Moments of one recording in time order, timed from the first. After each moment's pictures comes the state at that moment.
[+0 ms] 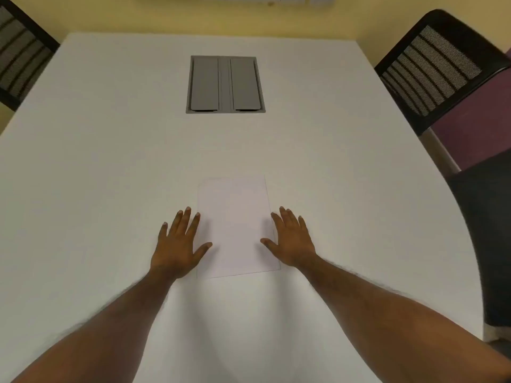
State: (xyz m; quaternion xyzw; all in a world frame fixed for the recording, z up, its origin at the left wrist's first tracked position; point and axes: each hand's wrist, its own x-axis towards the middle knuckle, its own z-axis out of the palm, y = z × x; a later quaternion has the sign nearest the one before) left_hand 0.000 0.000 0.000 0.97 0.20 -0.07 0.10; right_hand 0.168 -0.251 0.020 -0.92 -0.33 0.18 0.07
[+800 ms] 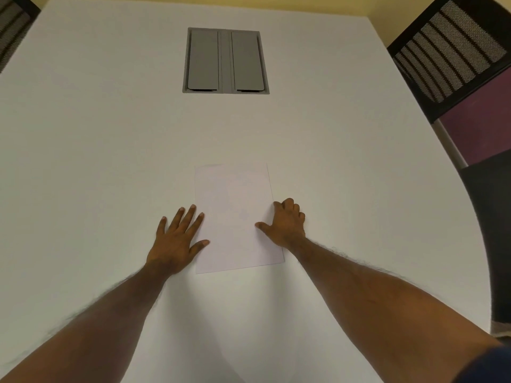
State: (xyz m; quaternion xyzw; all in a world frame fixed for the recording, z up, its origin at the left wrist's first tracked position) left_hand -0.003 0.019 -0.049 0.98 0.15 -0.11 0.09; right_hand 0.184 -0.209 -0.002 -0.95 -0.22 0.19 0.10
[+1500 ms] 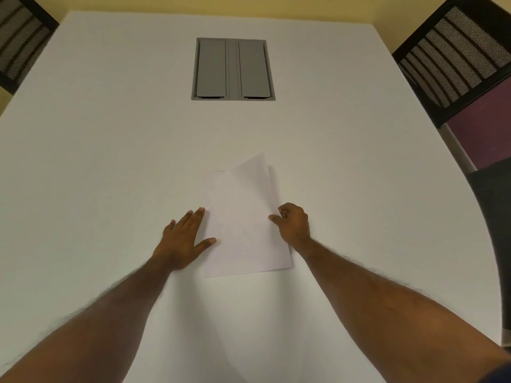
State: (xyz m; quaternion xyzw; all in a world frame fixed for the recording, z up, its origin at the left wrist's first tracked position) left_hand 0.003 0.028 -0.025 0.96 0.18 -0.13 0.19; right_hand 0.190 -0.208 0.001 -0.88 -0.05 0.22 0.42
